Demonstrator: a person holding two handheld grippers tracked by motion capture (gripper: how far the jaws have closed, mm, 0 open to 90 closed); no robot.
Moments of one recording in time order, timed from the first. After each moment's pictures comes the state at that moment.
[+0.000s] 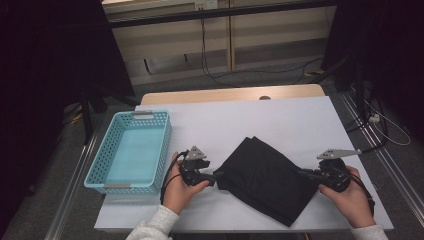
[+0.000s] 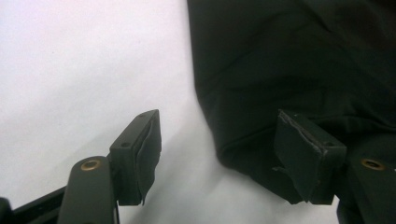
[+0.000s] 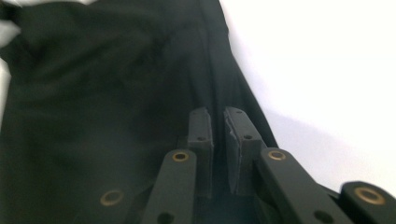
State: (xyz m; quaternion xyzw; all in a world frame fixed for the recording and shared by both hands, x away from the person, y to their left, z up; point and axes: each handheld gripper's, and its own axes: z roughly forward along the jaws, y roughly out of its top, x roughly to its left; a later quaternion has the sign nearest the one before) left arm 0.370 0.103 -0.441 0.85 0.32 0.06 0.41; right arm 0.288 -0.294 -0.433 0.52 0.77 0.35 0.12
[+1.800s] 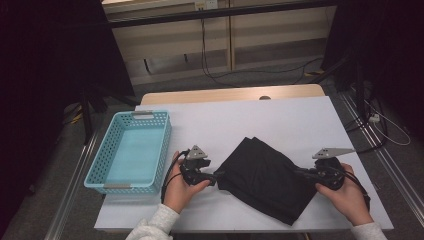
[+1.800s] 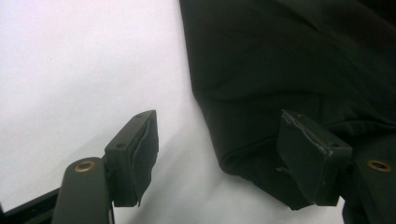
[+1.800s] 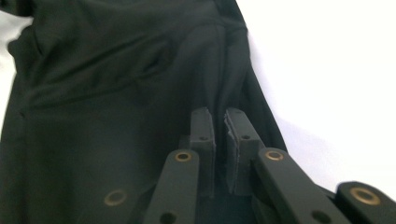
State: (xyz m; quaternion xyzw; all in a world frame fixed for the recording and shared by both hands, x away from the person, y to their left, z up) left arm 0.372 0.102 -0.441 0.85 0.31 0.06 0.41; right arm 0.302 -0.285 -0.430 0.48 0.79 0.37 0.12
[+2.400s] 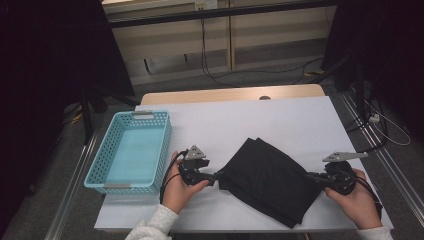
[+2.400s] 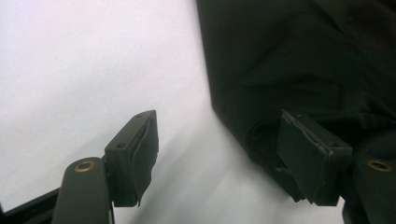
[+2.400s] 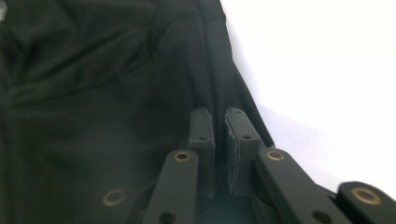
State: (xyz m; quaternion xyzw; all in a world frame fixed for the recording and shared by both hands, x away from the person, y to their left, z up) left arm 0.371 0.104 -0.440 0.85 0.31 0.06 0.41; right arm 0.278 -0.305 -0.431 0.54 0.77 0.33 0.12
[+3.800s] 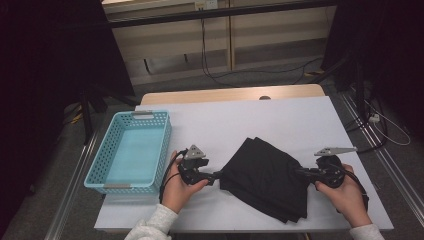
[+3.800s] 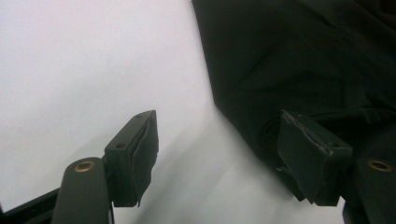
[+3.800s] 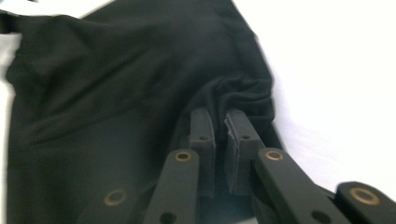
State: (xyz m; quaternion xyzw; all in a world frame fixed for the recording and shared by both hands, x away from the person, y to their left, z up) left arm 0.372 0.106 -0.439 0.85 0.32 0.06 0.41; right arm 0.304 -0.295 -0.441 0.53 0.76 0.37 0.10
